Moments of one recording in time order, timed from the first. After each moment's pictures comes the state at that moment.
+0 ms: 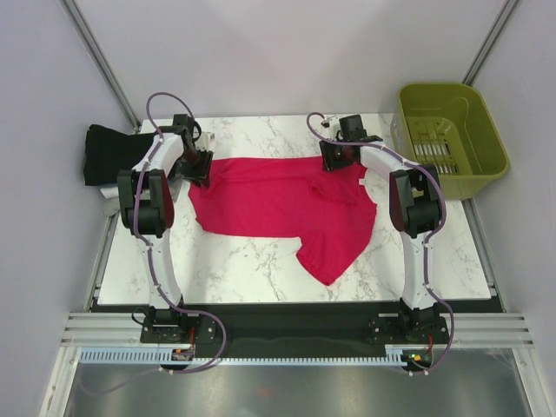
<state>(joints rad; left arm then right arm) 0.00 2.19 1.83 -0.93 0.17 0.20 0.25 2.25 1.74 -0.37 -0.21 -0.08</state>
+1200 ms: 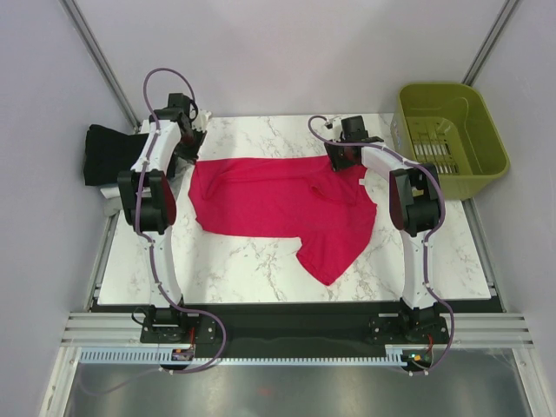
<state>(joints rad) 0.00 2.26 2.10 -0.98 0.05 0.34 0.24 2.26 1.74 -0.35 -0.07 -0.15</state>
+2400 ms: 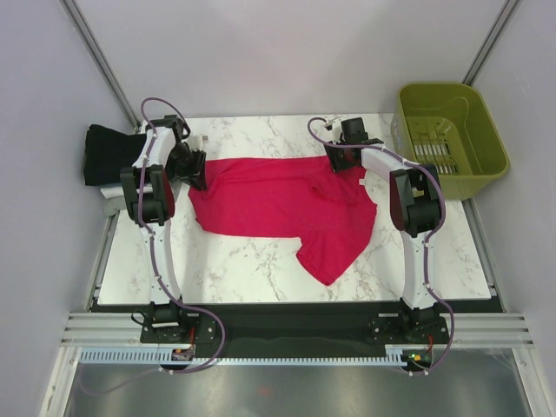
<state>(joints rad) 0.08 2.45 2.17 -1.25 0.35 0.23 0.24 2.25 1.71 -0.32 -0.06 -0.16</state>
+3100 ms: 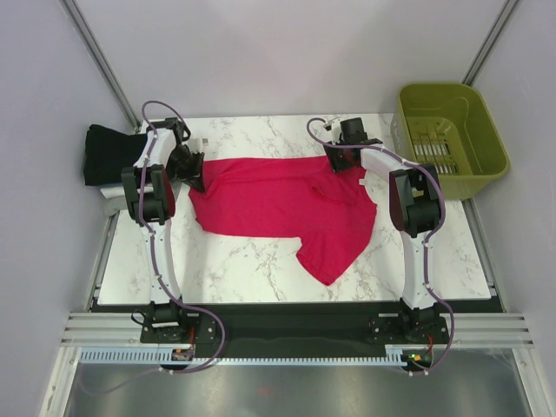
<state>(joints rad) 0.09 2.48 2.18 -1.25 0.35 0.23 0.25 2.25 1.71 -0.32 -0.05 -0.17</state>
